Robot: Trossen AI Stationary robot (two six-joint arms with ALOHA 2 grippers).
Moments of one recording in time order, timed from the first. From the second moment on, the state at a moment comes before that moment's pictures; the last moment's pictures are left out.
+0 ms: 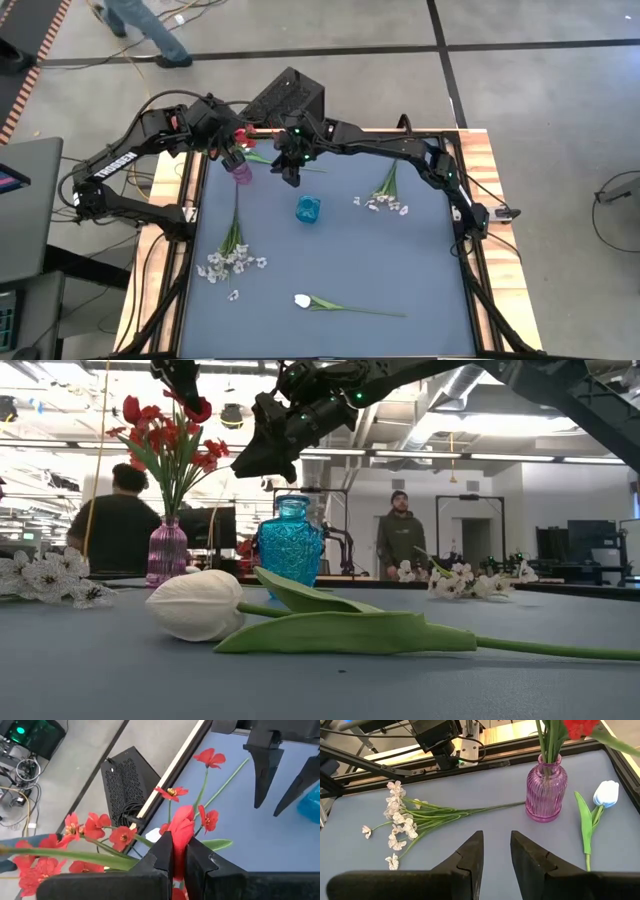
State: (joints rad) left arm 0.46 1.21 1.55 -1.25 -0.40 0.06; right arm -0.32 2.23 2.10 -0.49 -0.40 -0.01
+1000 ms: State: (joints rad) left arm 0.45 1.13 1.55 -1.19 -0.20 0.14; right arm -0.32 2.23 2.10 -0.48 -0.40 -0.01
